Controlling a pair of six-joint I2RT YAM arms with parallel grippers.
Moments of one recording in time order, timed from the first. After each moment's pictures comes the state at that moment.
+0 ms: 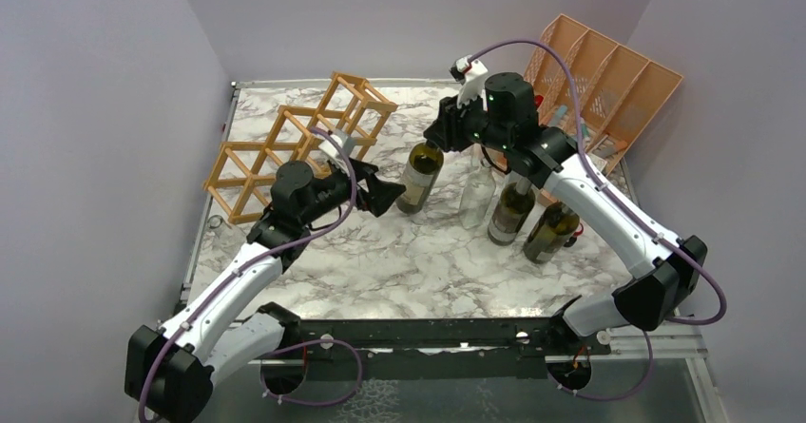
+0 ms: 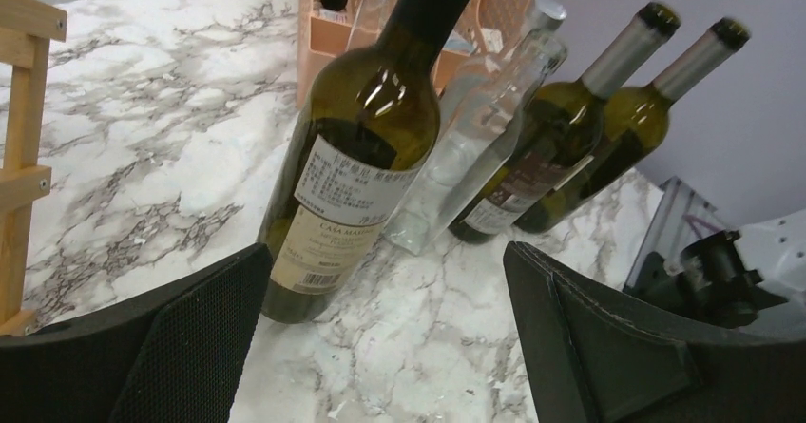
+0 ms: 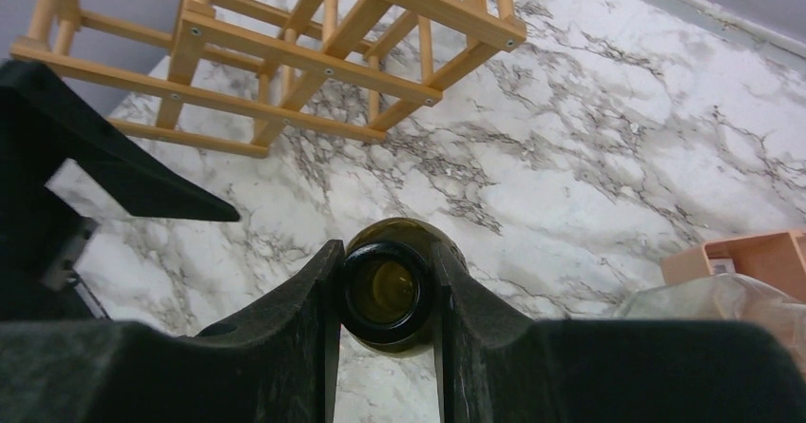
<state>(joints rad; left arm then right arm) -0.46 0.93 0.70 0.17 0.43 -0.35 0.64 1.45 1.48 -0.40 -0.14 0.12</state>
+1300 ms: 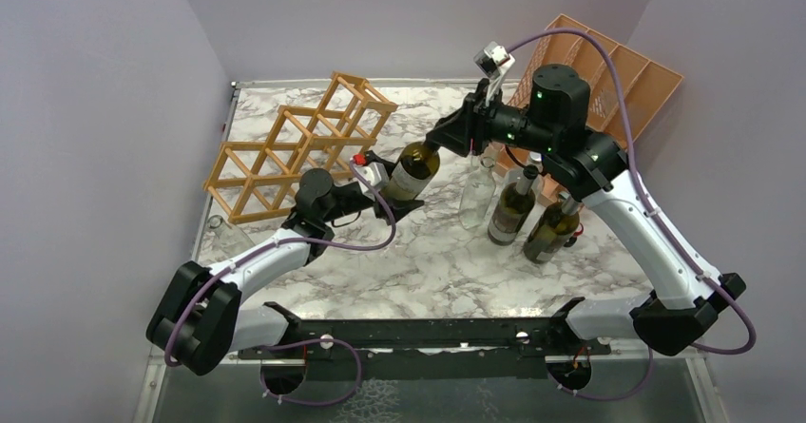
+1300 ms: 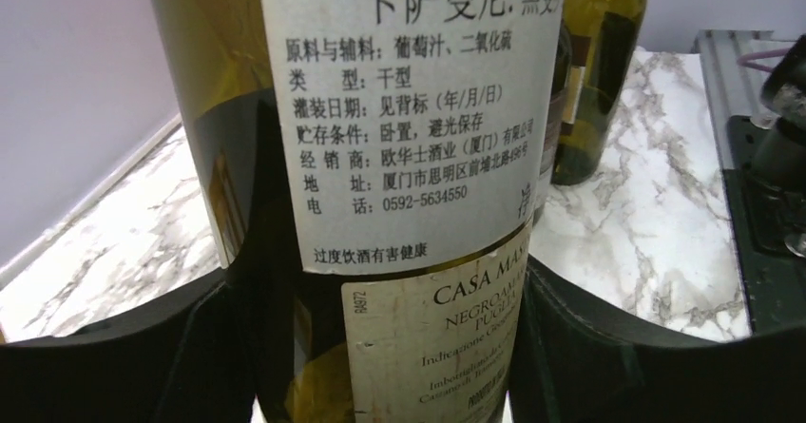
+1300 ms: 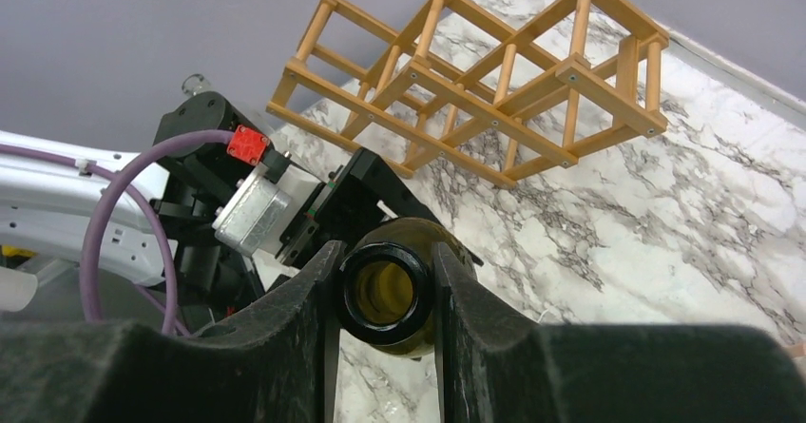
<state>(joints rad) -0.53 1.23 0.55 0.78 0.70 0.07 0.63 1.30 1.59 -0.47 -0.45 0.18</state>
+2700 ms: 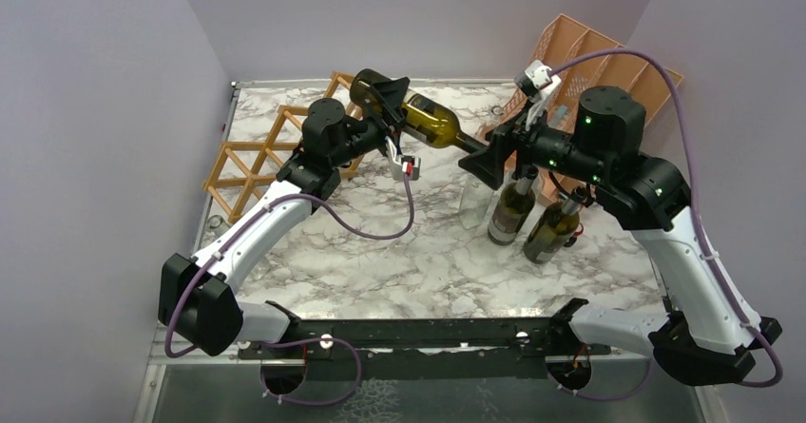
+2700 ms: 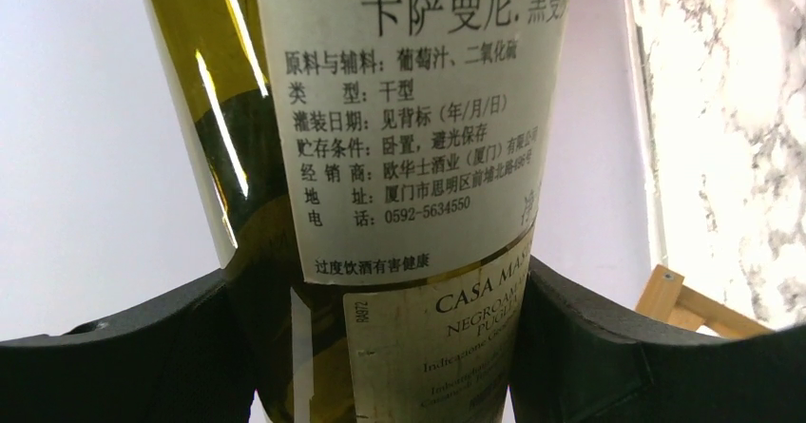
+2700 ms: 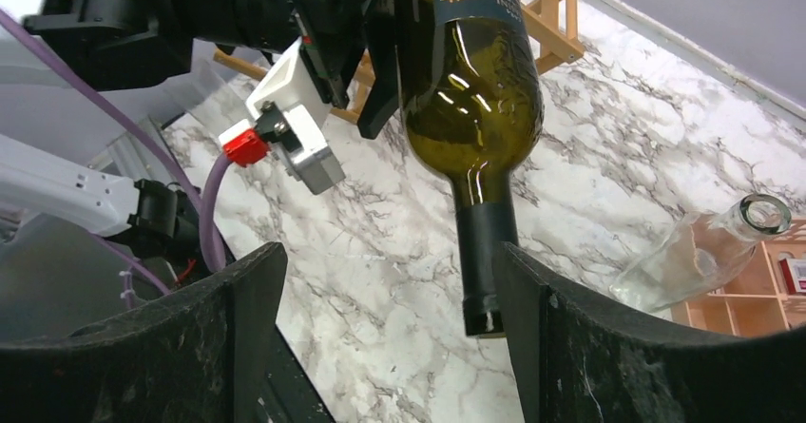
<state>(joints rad) -0.52 1.33 1.13 0.19 0.48 1.57 0.64 1.11 1.63 -0.77 -0.30 0.07</state>
